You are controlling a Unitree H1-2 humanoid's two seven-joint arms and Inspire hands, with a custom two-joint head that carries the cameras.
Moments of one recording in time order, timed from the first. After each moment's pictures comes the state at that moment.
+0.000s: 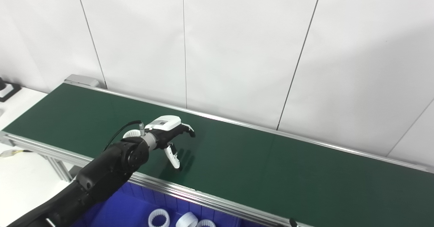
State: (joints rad) left arm -0.41 0.47 -0.30 0.20 0.76 0.24 -0.32; right arm 0.10 -0.04 0.17 0.31 -0.07 -0.40 0.06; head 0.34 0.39
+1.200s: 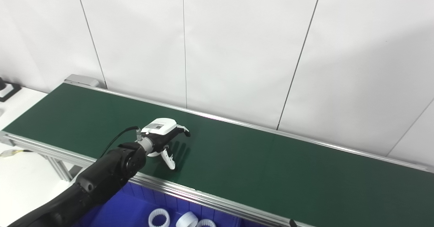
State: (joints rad) left arm -0.41 0.47 -0.32 0.33 0.78 0.16 -0.19; right arm 0.12 -0.04 0.17 0.29 -0.07 -0.40 0.06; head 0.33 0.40
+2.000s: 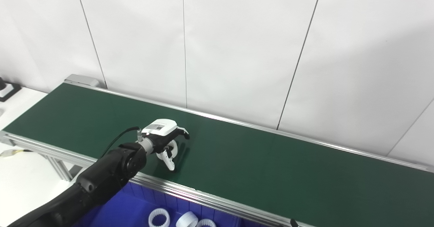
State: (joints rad) left arm -0.41 0.47 -0.33 0.33 0.80 0.17 -0.21; right arm 0.12 -0.05 0.17 0.28 -0.08 -0.40 0.07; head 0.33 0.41
